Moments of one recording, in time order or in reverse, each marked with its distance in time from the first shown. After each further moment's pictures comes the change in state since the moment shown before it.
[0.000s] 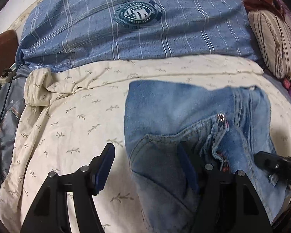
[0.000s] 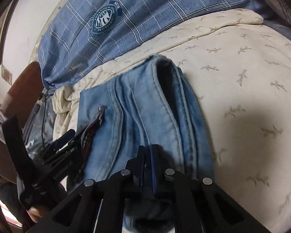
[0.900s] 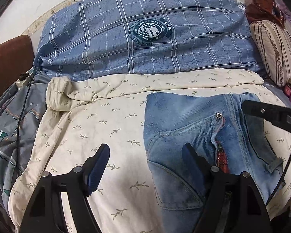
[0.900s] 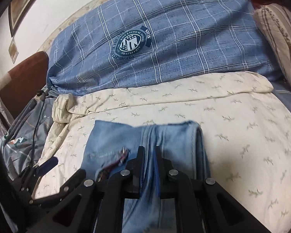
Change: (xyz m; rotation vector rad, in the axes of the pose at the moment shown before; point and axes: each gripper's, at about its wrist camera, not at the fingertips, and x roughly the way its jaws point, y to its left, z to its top) left arm -0.043 0.013 -0.006 -0.039 -0.092 0.070; right arm -0.014 0.072 0.045 -0.237 -0.199 -0.131
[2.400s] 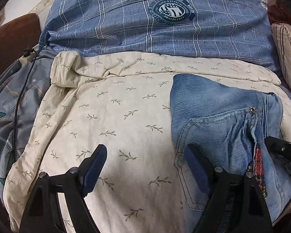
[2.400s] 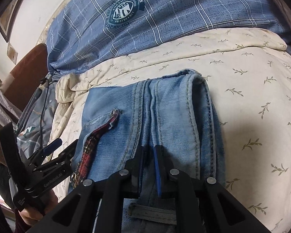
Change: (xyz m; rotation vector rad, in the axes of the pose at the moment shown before) left arm 0.034 0.031 -0.013 -0.092 0.130 0.035; right arm 0.030 -0.026 -0.034 0.090 0.224 0.142
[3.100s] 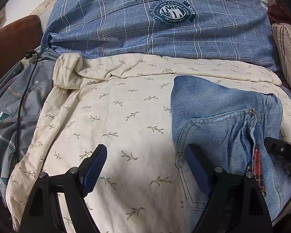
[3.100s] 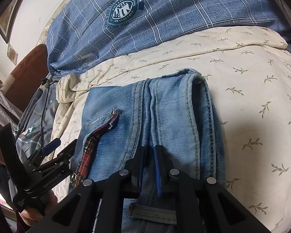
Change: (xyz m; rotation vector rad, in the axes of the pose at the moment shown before) left arm -0.005 -0.002 0.000 0.005 -0.010 0.015; right arm 0.000 -0.001 0.000 0.003 0.003 0.005
